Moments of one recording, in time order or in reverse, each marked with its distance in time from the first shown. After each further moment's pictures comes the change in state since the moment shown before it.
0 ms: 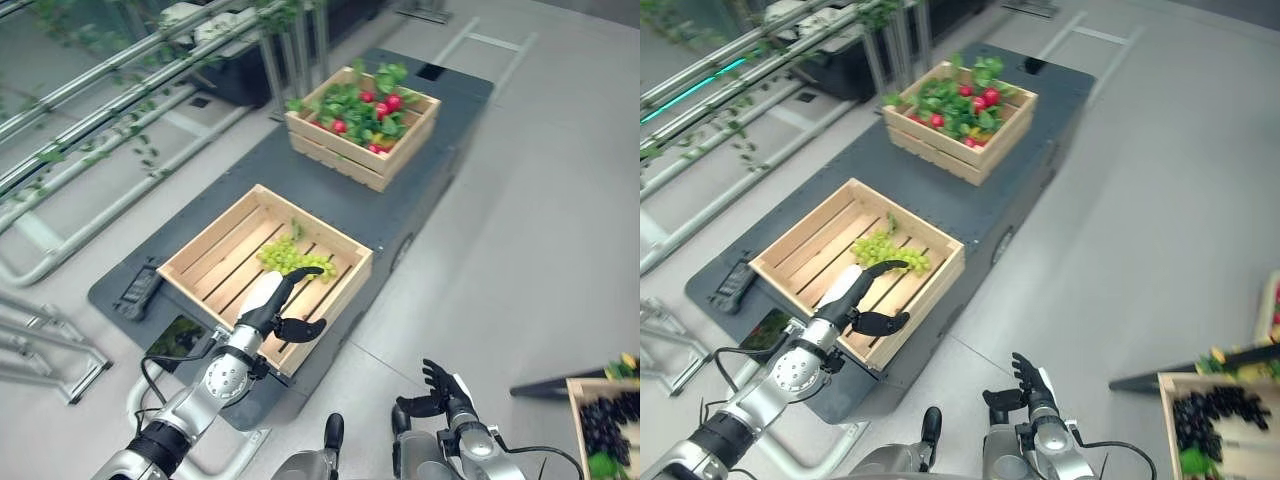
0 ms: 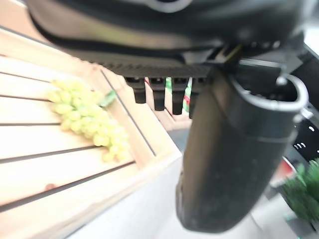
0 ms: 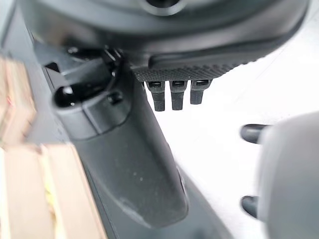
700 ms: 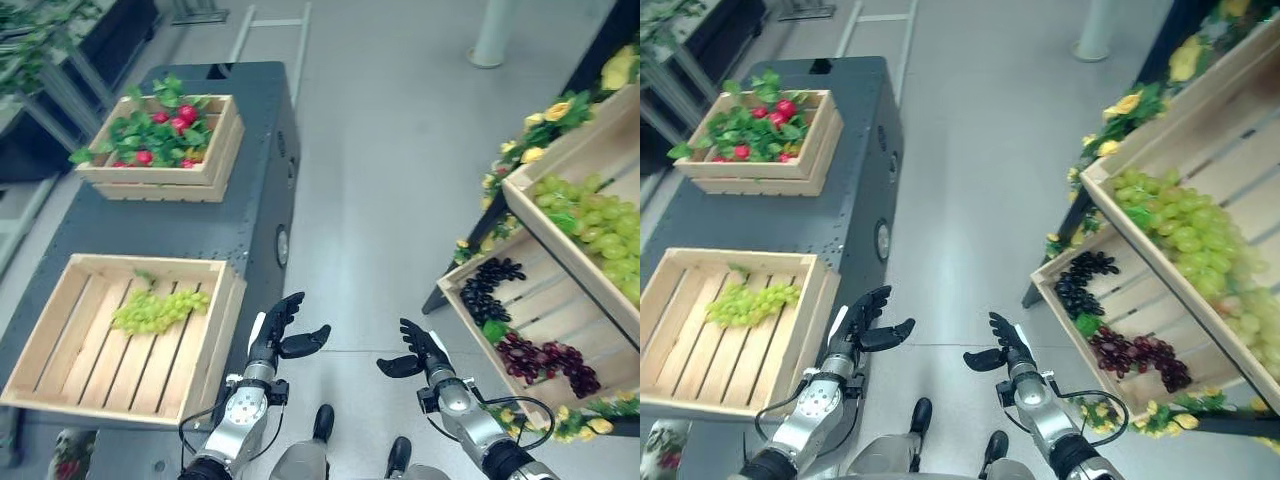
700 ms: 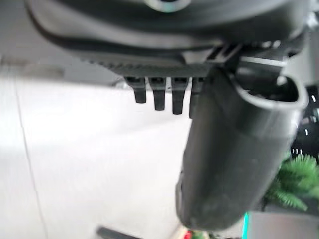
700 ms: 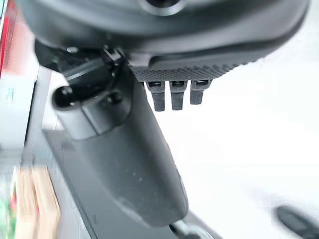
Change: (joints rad) left arm 0.037 -0.232 0.061 0.203 -0.333 -0.003 -0.008; right arm -0.094 -0.032 0.082 -0.134 -0.037 0.044 -0.002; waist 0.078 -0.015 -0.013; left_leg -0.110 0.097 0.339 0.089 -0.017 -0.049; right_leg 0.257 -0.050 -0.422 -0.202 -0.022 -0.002
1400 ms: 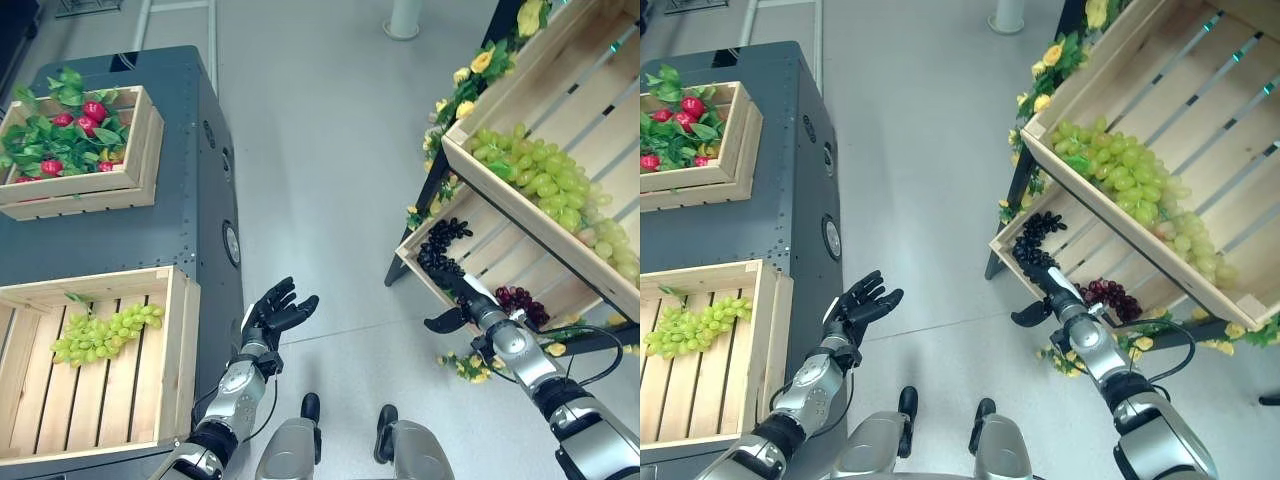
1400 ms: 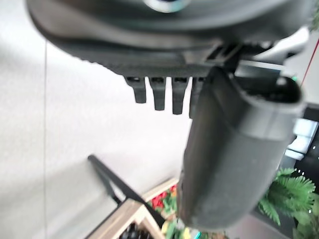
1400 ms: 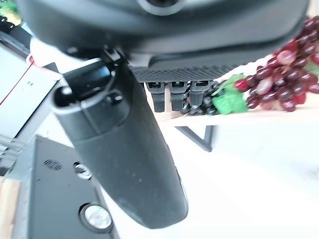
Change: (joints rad) left arm -0.087 -0.036 0.087 0.205 -0.608 -0.008 -0.152; right arm -0.294 -0.214 -0.037 0.168 -0.202 -0.123 0.194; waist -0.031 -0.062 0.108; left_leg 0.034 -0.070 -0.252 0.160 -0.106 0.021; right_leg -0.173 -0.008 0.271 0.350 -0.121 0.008
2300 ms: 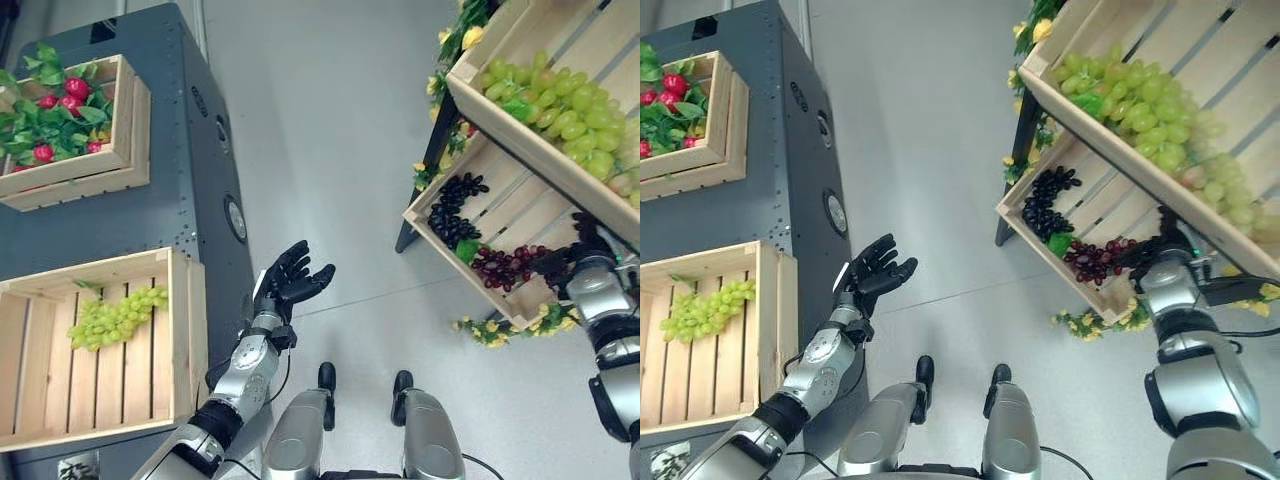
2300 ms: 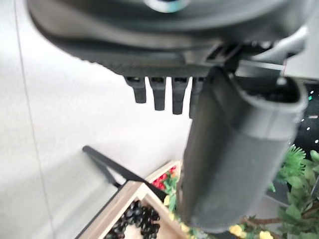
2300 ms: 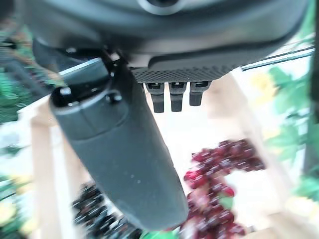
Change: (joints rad) left arm -0.125 0.040 -0.128 -0.121 -0.032 -0.032 0.061; right arm -0.330 -0.167 -0.117 0.212 0.017 0.237 -0.209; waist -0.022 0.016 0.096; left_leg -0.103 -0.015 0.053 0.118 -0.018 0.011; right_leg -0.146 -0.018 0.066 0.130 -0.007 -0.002
